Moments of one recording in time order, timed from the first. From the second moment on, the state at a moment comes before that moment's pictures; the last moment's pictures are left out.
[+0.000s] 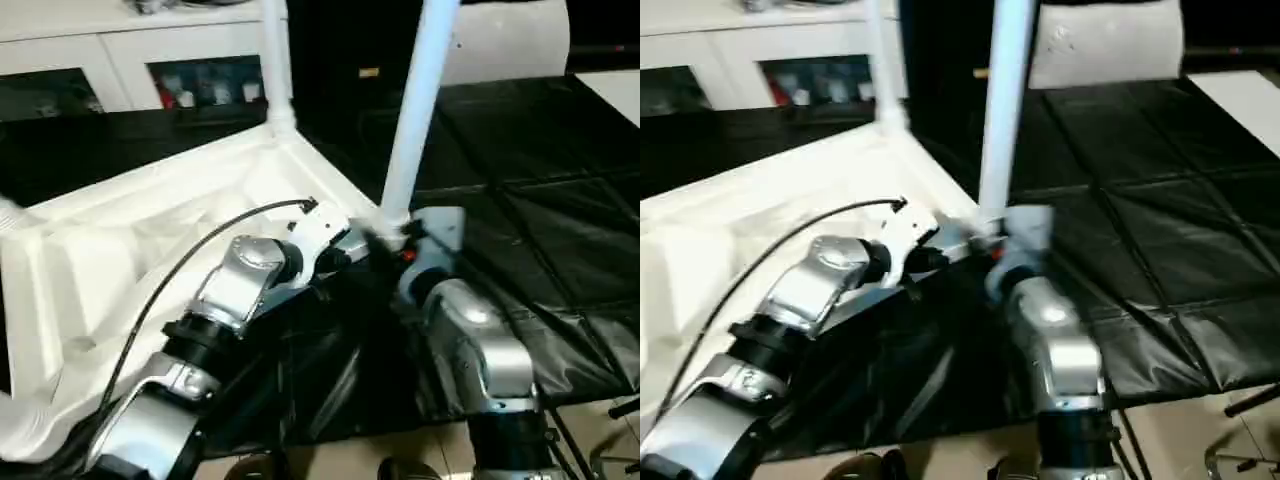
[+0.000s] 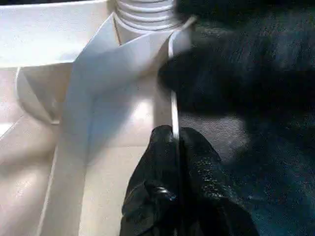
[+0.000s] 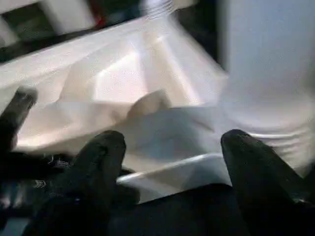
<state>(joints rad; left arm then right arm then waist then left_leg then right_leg) -0.64 0.17 -0.29 0.41 0.08 0.45 -0.81 -0.26 -0.03 0.03 0.01 0.16 0.48 0.32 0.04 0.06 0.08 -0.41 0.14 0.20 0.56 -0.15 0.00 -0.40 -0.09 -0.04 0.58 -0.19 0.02</state>
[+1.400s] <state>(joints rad) -0.63 0.47 -0.43 0.45 0.01 0.06 -1.44 -0.34 -0.56 0.17 0.05 0.36 0.38 1.26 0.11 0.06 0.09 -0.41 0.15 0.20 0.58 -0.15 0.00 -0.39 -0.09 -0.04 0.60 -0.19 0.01</state>
